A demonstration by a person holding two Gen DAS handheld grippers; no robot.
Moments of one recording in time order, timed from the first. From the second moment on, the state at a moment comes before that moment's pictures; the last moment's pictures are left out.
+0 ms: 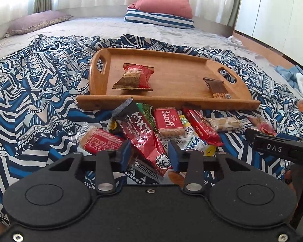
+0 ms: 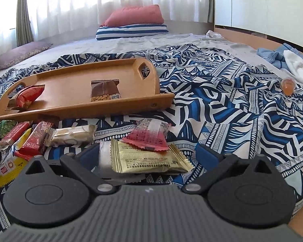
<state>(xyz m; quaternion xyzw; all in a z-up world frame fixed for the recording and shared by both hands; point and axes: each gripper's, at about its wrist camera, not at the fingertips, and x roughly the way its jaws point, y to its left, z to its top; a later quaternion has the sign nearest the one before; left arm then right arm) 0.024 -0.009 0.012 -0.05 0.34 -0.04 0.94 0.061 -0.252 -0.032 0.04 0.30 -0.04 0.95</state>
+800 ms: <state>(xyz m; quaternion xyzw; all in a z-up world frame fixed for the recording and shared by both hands) 0.016 -0.003 0.036 -0.03 0.32 -0.04 0.95 0.094 -0.261 -0.014 0.08 0.34 -0.04 0.94</state>
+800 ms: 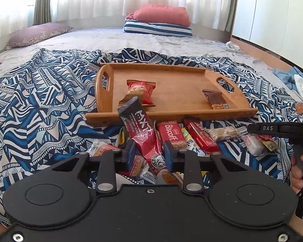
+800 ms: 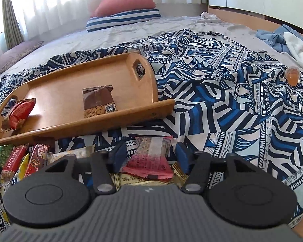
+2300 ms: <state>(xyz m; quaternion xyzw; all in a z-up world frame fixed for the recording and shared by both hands) 0.055 0.016 0.076 -0.05 0.30 -0.07 0.95 0.096 -0.273 -0.005 0.07 0.37 -0.01 0.93</state>
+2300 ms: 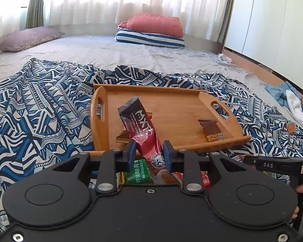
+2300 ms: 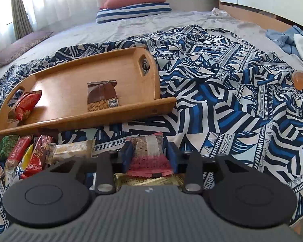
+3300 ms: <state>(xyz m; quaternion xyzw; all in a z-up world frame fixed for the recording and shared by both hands) 0.092 -0.002 0.092 -0.04 0.31 -0.12 0.94 0.116 -0.282 0.000 0.05 0.45 0.07 0.89</state>
